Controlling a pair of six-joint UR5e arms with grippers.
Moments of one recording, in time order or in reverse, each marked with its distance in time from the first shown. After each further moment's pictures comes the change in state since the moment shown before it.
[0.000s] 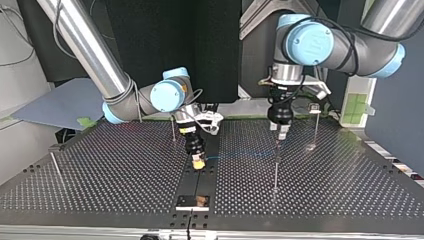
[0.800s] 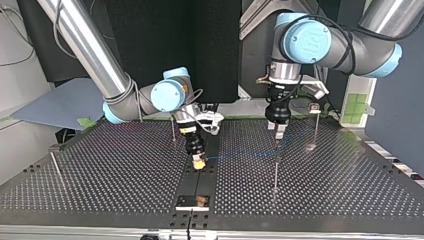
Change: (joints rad) left arm -0.014 0.000 0.000 0.005 -0.004 0.015; right arm 0.001 0.000 0.000 -0.004 0.002 0.000
